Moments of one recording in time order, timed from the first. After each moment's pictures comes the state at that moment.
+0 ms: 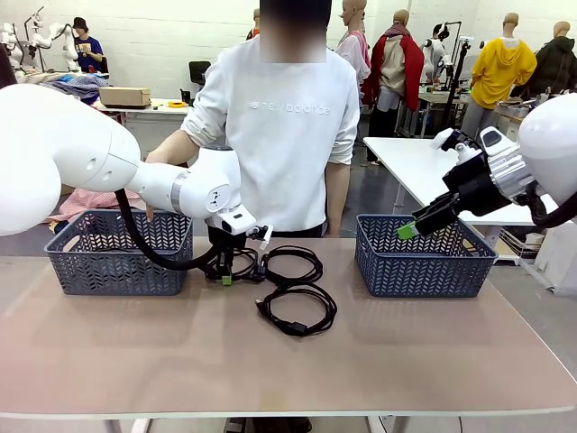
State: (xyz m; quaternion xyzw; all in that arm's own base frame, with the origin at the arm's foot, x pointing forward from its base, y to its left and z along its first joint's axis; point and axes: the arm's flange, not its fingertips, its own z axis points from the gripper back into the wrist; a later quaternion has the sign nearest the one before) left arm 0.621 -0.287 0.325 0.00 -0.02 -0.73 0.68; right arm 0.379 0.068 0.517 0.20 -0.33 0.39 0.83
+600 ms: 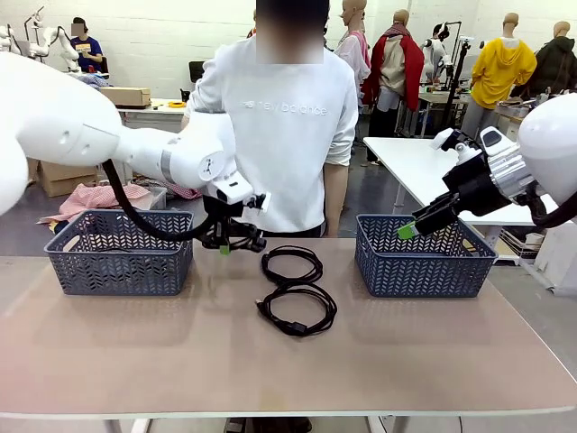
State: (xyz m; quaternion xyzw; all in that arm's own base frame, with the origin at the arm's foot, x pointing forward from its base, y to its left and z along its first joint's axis) left arm 0.616 -0.280 0.414 0.04 -0.07 -0.73 0.68; right arm 0.379 0.068 0.517 0.20 -0.33 0.39 0.83
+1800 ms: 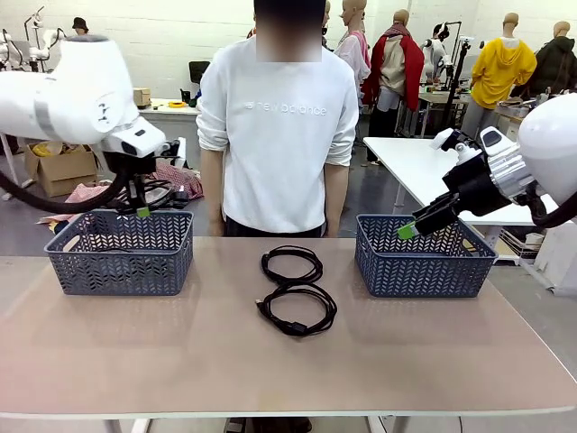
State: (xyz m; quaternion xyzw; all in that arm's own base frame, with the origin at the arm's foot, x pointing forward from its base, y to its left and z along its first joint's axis) left arm 0.543 -0.096 0.517 0.07 -0.12 -0.59 0.79; right arm 0.379 0.067 0.517 0.20 -0.33 0.39 0.83
